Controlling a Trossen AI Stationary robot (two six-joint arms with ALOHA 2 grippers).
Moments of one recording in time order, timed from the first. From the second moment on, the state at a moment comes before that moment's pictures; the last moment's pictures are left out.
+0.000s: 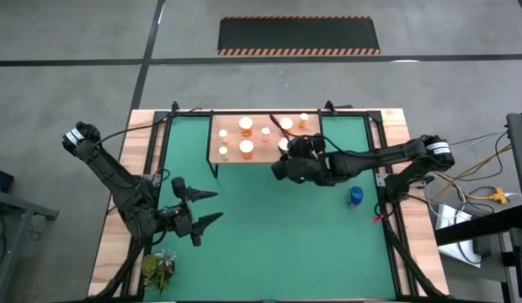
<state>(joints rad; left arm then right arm) -0.80 1.08 0.78 0.18 -1.12 0.51 0.08 1.56 1.22 -0.43 0.86 0.59</state>
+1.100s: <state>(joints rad) -0.80 1.08 0.78 0.18 -1.12 0.50 0.03 1.54 1.01 -0.10 0.83 0.56</state>
